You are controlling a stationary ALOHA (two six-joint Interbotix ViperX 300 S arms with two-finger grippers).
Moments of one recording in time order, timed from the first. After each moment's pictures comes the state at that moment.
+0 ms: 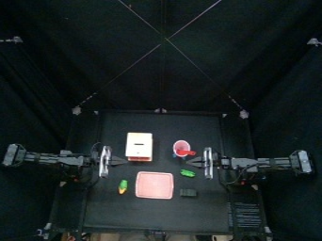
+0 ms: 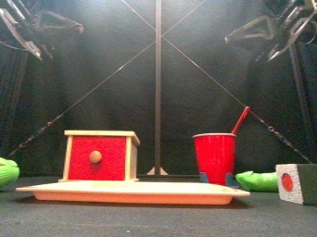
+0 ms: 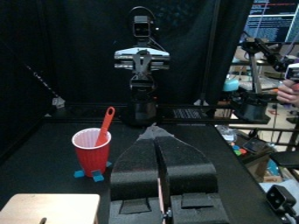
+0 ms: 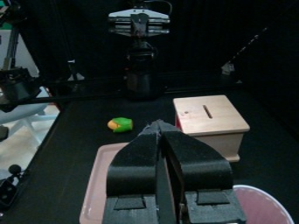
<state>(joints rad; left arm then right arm) -0.02 -0.91 1.23 -0.02 -0.44 0.00 -0.06 -0.78 1.10 0.00 -0.33 0.02</state>
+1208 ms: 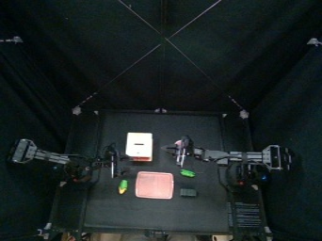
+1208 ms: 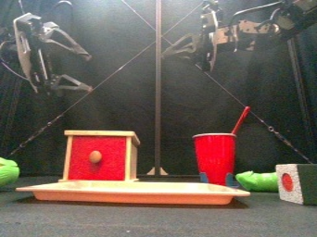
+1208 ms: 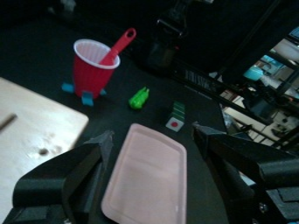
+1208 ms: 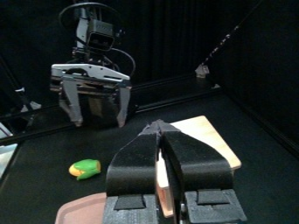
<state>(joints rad) -0.12 -0.65 1.23 -0.52 -0.44 -0.04 -0.19 -0.27 0.73 0.08 -0.45 0.02</state>
